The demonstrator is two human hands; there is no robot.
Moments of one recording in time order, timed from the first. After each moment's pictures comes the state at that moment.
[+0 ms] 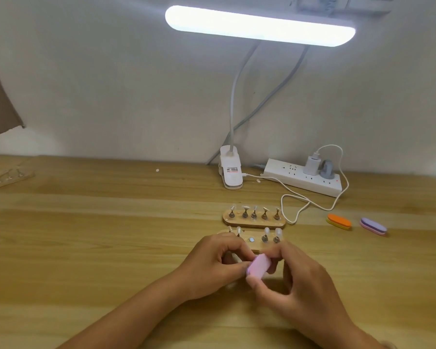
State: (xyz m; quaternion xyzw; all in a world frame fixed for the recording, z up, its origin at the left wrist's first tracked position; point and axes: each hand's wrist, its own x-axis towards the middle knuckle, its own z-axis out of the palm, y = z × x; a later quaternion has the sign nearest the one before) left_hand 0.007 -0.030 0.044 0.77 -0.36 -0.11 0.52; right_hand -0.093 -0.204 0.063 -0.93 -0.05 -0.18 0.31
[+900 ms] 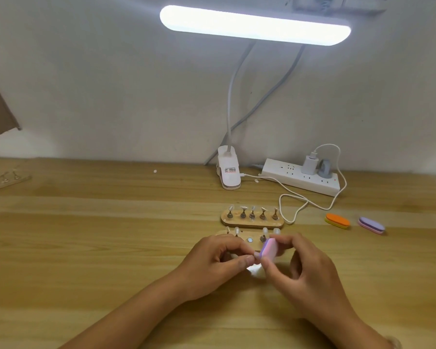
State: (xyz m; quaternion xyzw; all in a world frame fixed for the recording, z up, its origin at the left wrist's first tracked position) left_hand 0.008 -0.031 0.045 0.76 -0.39 -0.09 0.52; right_hand -0.089 -0.211 0.064 -0.90 -0.01 -0.25 0.35
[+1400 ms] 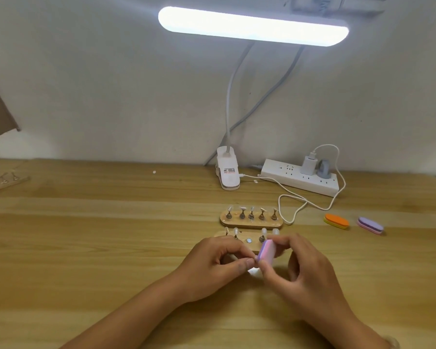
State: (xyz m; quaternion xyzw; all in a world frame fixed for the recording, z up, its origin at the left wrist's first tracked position) left_hand 0.006 -0.032 0.046 0.77 -0.39 -0.10 0.50; right_hand -0.088 -0.210 0.063 -0.91 -0.03 -0.26 0.33
